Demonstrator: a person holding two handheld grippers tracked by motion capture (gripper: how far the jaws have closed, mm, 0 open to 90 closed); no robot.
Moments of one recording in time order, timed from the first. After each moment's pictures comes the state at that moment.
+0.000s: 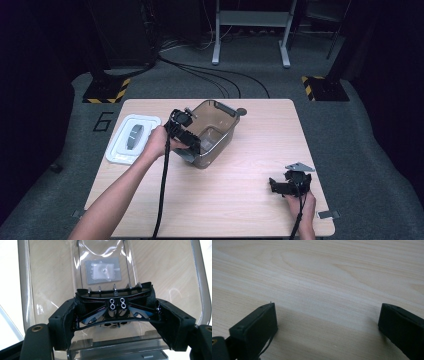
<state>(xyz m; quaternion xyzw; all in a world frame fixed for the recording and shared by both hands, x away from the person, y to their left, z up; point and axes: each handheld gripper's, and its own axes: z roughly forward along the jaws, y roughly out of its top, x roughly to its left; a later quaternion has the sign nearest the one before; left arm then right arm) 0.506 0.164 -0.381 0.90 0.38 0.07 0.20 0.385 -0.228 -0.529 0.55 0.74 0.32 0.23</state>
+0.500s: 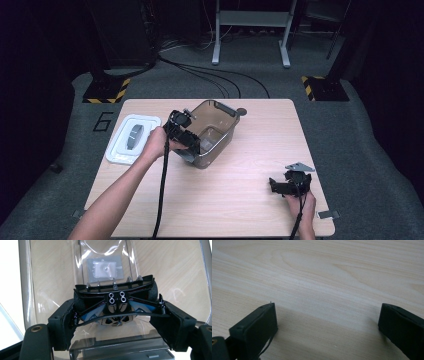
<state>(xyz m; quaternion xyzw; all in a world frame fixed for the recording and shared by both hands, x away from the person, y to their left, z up) 0.506 0.167 -0.385 0.90 0.37 0.07 0.20 0.385 -0.228 -0.529 0.55 0.74 0.32 0.23</state>
